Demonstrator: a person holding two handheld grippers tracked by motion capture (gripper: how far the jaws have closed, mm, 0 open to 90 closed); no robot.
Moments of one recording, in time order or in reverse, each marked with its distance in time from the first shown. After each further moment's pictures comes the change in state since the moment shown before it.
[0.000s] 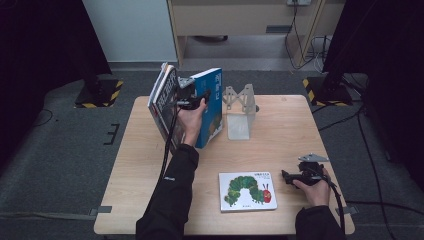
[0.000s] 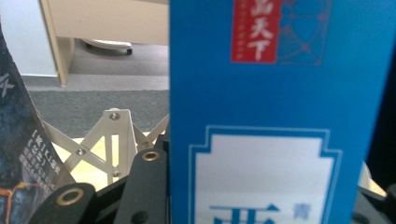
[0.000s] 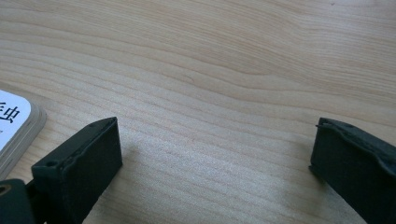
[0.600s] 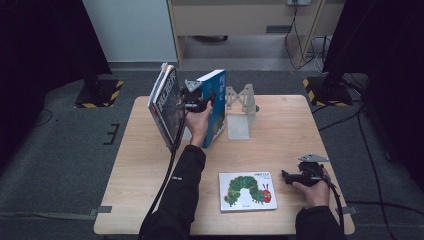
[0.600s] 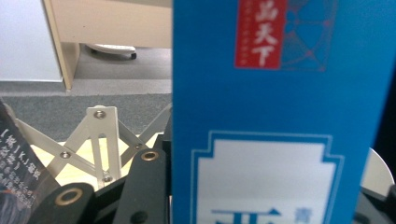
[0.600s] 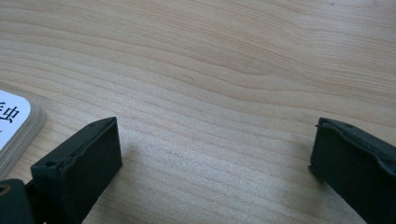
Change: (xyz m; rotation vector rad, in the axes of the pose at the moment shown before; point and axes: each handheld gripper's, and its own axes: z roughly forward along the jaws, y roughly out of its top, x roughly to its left) left arm -0.014 -0.016 0.014 -0.012 0.009 0.040; right arm 0.000 0.000 0.000 0.000 -0.002 -0.001
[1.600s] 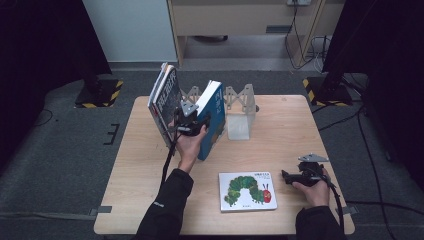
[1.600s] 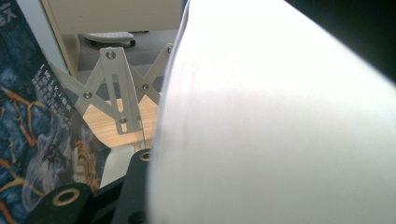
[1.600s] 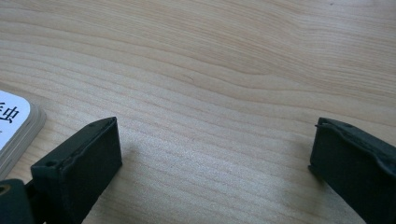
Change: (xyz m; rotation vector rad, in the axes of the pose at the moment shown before) left arm -0.006 -0.041 -0.062 0.070 0.010 0.105; right arm 0.000 0.000 0.000 -0.002 -0.004 0.000
